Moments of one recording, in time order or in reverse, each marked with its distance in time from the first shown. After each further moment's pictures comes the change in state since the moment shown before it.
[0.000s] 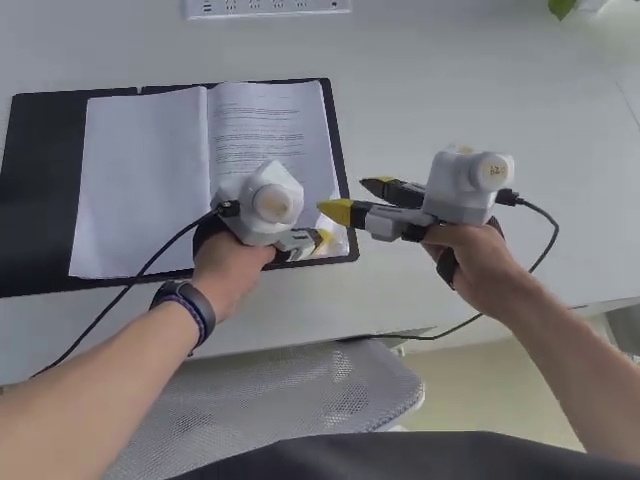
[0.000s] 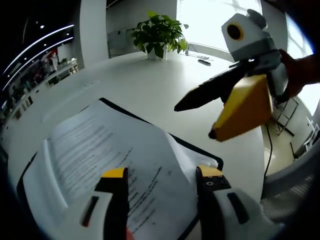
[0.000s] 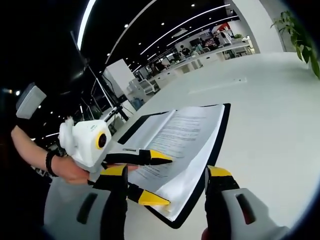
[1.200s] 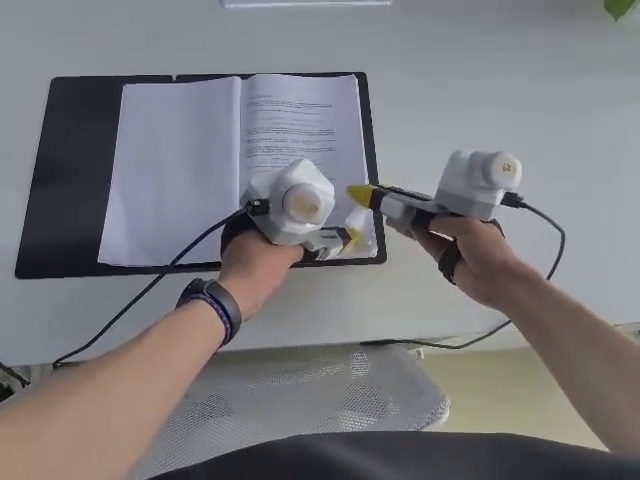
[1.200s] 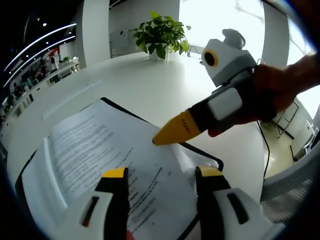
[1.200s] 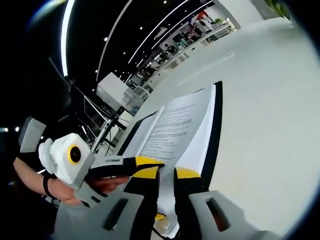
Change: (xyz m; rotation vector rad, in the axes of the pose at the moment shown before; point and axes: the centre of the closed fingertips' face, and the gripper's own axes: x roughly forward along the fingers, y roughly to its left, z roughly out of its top) left arm 0.004 0.003 -0.001 -0.021 -0.008 0.002; right arm 0.036 -0.021 -0.013 0.245 -0.020 0.029
